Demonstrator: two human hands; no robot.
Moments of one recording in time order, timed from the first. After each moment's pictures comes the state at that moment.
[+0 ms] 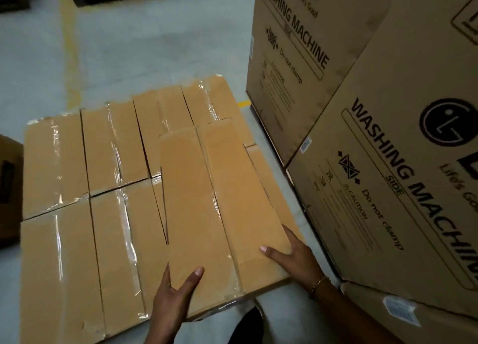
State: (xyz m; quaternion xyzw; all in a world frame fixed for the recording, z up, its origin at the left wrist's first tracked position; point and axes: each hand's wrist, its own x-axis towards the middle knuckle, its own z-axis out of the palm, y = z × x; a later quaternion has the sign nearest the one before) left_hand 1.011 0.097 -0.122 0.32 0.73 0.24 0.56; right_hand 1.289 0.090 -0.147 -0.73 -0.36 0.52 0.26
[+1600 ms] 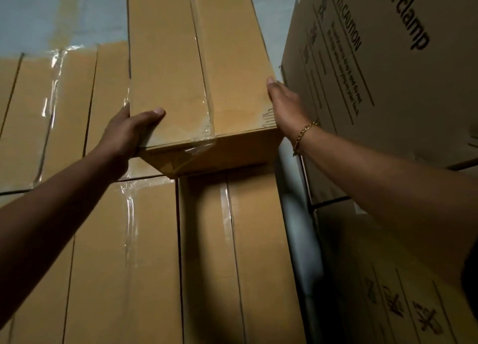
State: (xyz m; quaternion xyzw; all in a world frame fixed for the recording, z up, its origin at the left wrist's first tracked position) left_hand 1.146 0.583 -0.345 0.39 0.73 0.35 0.45; right_hand 1.427 0.643 -0.379 -0.68 -0.49 0.45 0.31
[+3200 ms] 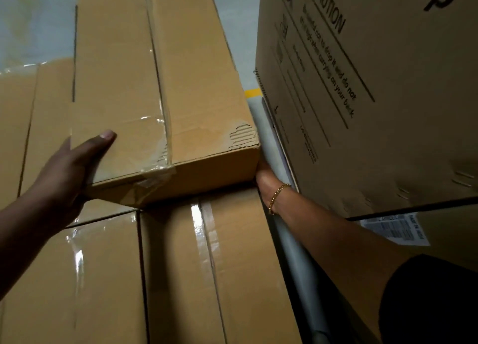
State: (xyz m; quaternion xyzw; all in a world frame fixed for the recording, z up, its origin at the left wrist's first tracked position) left_hand 1.135 0.620 -0.421 0.38 0.64 0.36 0.56; right_hand 1.440 0.620 -0.517 -0.62 -0.22 0.66 0.36
